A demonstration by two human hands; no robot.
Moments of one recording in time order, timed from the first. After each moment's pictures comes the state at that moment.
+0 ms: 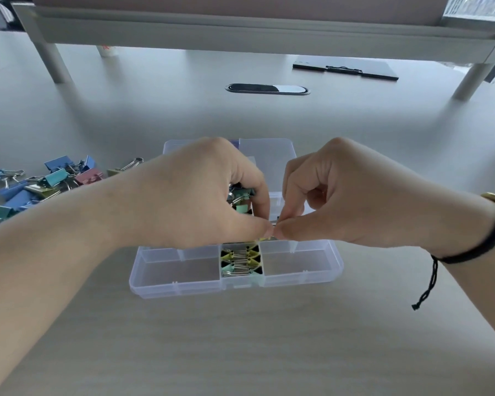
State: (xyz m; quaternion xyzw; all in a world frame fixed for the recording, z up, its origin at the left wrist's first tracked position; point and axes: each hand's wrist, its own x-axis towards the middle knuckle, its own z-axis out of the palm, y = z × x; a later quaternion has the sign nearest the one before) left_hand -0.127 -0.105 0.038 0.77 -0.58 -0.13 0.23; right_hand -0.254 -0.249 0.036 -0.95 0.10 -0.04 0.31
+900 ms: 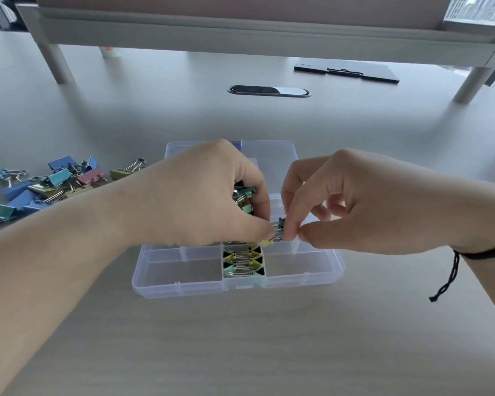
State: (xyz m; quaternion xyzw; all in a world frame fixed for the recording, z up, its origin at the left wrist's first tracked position) left_hand -0.131 -0.111 0.035 0.81 -0.53 -0.11 0.21; right_hand -0.265 -0.252 0.046 -0.97 0.05 0.04 0.25
